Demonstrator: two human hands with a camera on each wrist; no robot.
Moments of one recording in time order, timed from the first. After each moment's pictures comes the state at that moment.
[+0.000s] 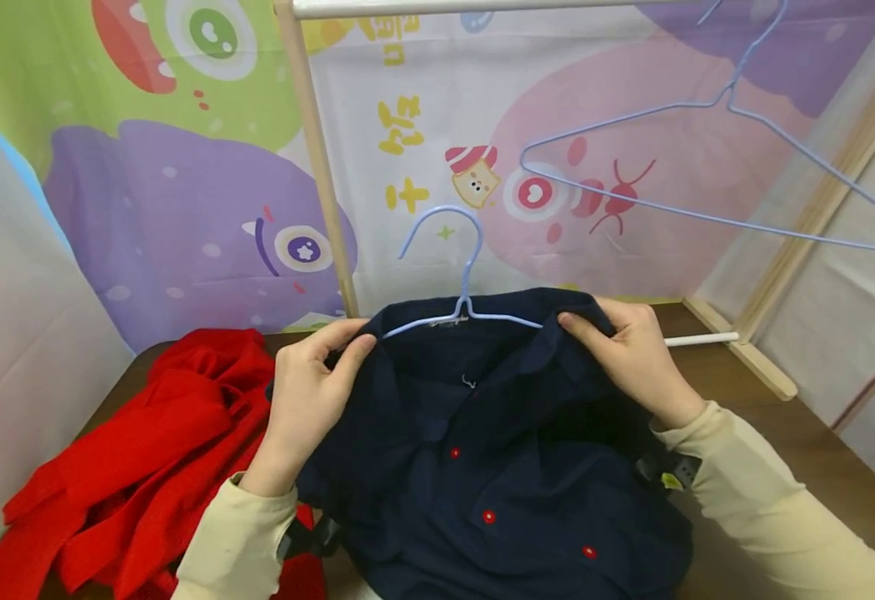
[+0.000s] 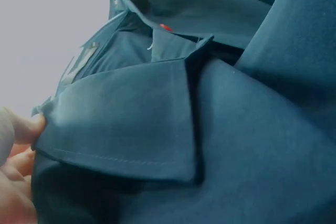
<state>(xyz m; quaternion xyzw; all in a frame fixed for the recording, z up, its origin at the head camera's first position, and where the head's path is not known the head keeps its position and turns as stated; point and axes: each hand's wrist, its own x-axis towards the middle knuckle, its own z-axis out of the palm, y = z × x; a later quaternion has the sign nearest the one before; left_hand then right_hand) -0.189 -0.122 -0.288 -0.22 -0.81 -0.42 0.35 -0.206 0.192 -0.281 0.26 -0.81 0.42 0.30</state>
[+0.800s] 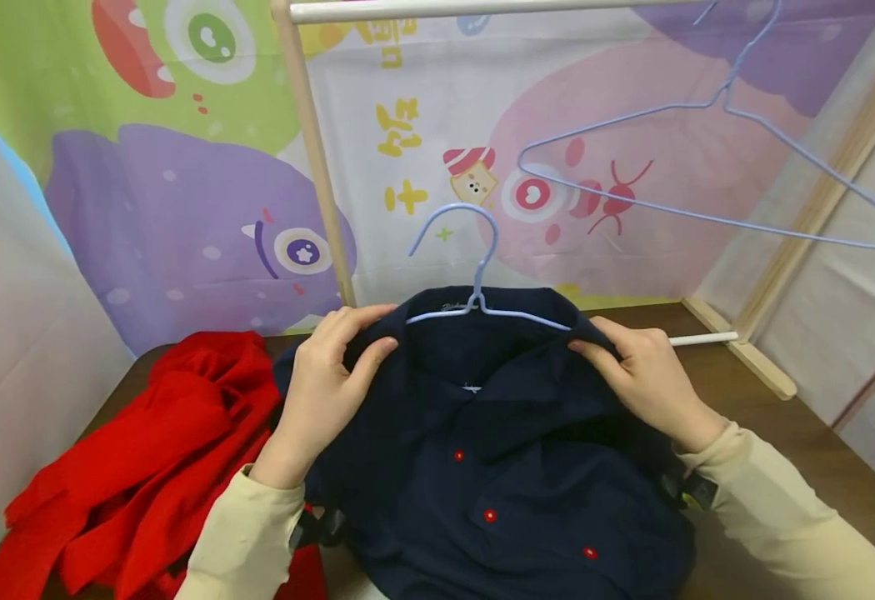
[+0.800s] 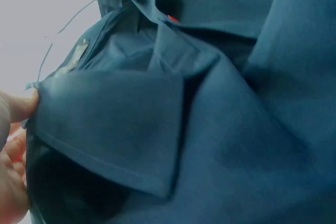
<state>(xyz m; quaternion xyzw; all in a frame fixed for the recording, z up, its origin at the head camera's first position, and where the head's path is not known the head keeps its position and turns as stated) -0.196 -0.114 -0.284 -0.30 -0.80 -0.36 0.37 -0.198 0.211 -0.297 0.30 -0.85 0.26 0.36</state>
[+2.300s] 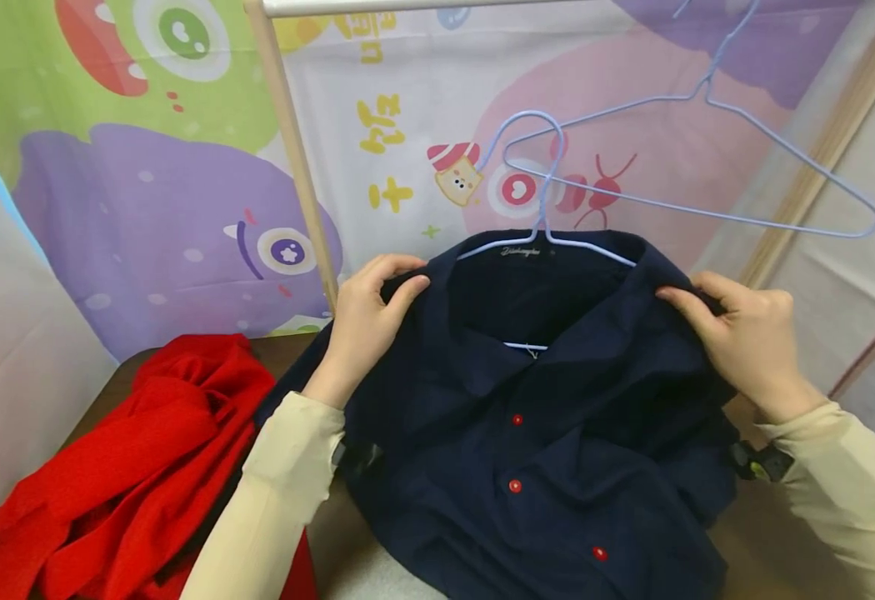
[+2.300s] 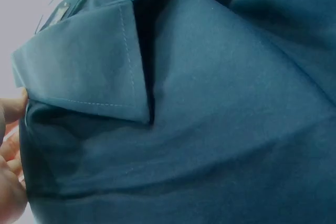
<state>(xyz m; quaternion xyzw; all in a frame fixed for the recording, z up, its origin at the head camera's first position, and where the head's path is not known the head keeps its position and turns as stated) -0.259 -0.067 -0.271 -0.30 -0.79 -0.43 0.33 -0.197 0.282 -0.270 0.20 -0.80 0.16 0.54</state>
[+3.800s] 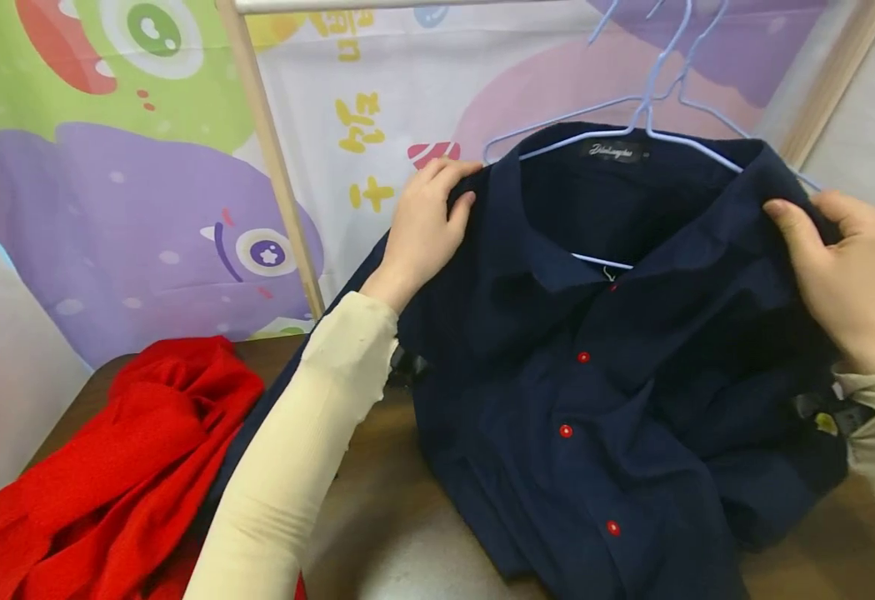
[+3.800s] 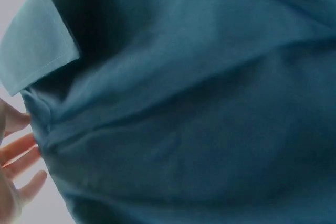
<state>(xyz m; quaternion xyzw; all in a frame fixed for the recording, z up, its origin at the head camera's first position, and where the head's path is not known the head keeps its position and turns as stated) -0.306 0.008 -0.204 -0.33 -0.83 -0.33 0.32 -0.168 0.333 -0.208 -0.03 -0.84 0.20 0.51</state>
